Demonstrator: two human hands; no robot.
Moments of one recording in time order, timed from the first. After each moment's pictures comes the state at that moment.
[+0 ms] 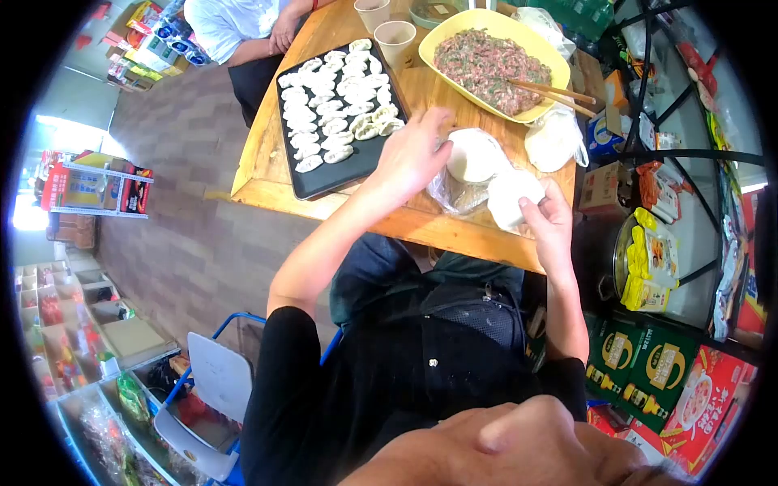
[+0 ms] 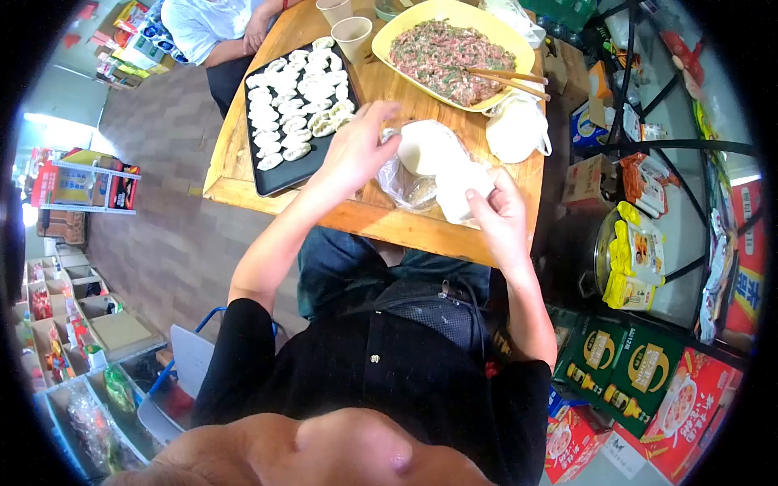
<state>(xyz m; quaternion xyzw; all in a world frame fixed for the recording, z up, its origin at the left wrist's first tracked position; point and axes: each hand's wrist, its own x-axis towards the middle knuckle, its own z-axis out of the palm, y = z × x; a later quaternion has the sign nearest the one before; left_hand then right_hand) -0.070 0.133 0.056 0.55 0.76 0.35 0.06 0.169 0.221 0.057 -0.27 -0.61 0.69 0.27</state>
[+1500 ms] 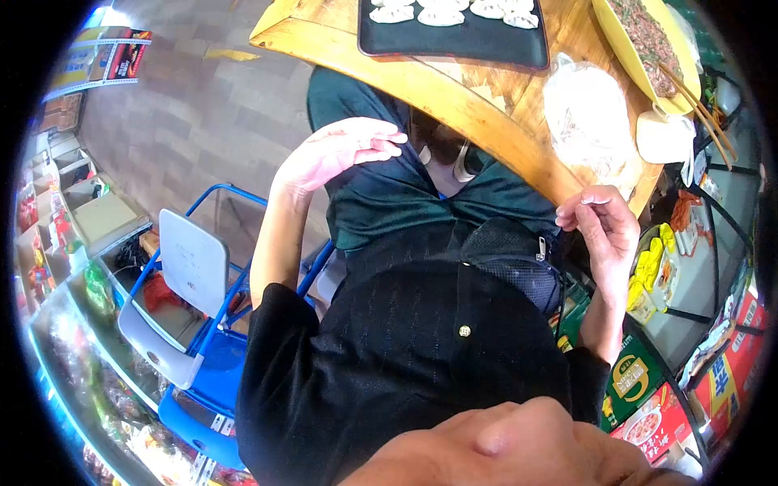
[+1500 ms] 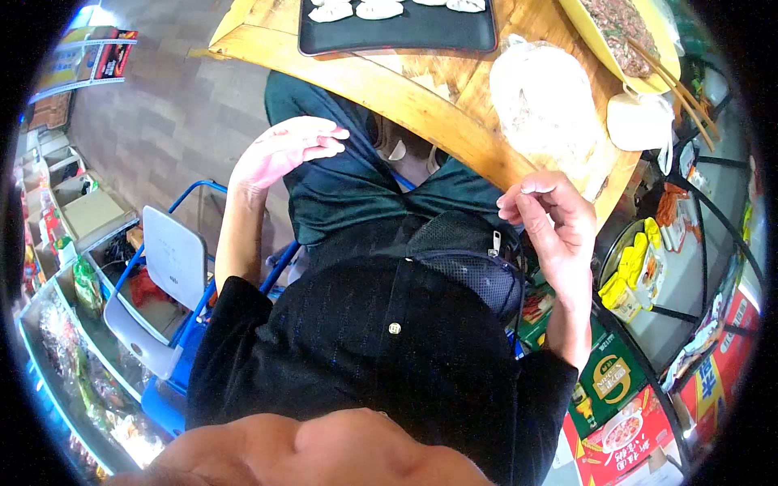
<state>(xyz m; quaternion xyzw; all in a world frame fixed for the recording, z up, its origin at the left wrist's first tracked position) -0.109 -0.131 -0.060 0.17 0.40 0.70 0.57 0.149 0.155 0.075 -0.21 -0.73 0.65 0.05</state>
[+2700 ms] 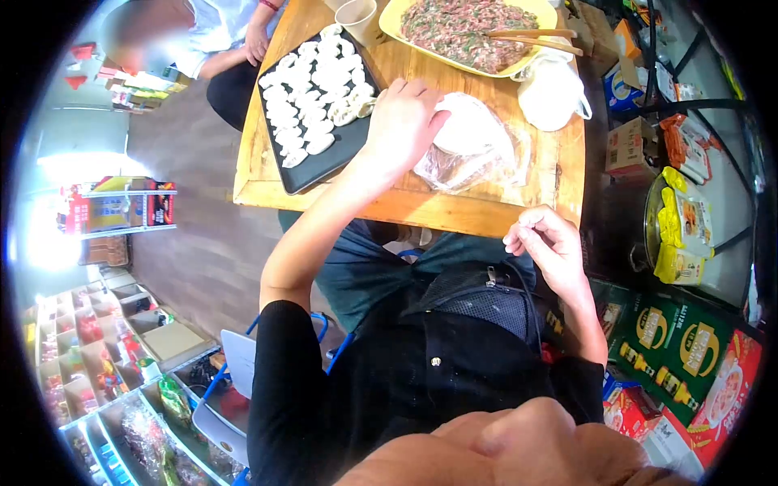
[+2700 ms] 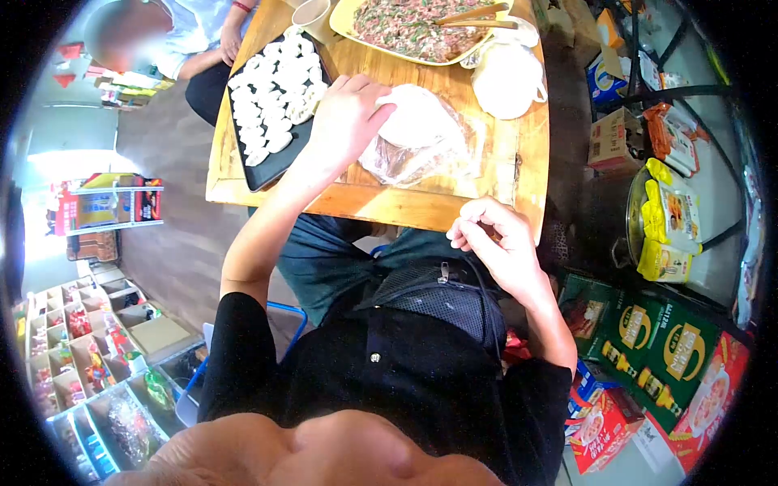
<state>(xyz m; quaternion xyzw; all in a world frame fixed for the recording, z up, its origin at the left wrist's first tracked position) -0.061 0.165 0.042 0.67 0.71 0.22 -0.09 0.232 0.195 0.035 -0.22 -0.63 0.72 0.19</state>
